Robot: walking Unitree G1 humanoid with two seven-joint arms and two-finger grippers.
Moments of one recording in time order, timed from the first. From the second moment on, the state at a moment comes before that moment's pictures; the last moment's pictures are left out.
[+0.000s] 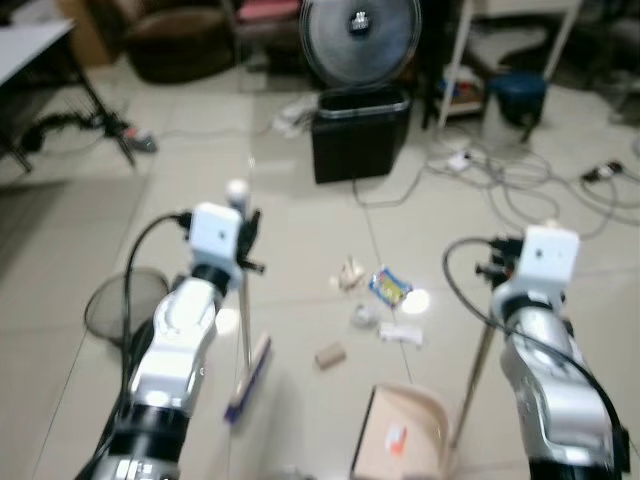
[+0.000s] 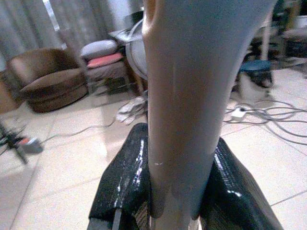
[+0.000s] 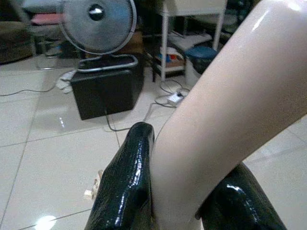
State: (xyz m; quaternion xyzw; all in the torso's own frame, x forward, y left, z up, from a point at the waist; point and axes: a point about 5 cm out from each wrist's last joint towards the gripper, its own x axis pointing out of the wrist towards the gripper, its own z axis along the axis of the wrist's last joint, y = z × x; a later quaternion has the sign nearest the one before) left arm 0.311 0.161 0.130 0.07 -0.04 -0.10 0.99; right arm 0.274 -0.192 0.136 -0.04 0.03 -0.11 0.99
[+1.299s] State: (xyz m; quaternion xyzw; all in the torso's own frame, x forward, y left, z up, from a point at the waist) left arm 0.316 0.147 0.134 0.07 -0.06 -0.10 0.99; right arm 0.286 -0.206 0.150 -0.08 -0.02 -0.12 0.99
